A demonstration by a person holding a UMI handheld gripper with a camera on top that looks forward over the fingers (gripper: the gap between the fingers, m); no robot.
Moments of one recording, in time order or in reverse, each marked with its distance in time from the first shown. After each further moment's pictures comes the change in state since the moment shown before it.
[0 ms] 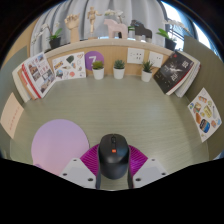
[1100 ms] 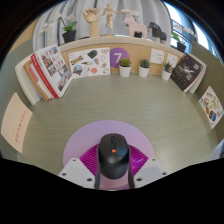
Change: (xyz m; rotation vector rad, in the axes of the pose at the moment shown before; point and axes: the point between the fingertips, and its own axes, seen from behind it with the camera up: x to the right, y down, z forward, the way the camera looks) arm -0.160 0.001 0.012 -0.011 0.026 0.065
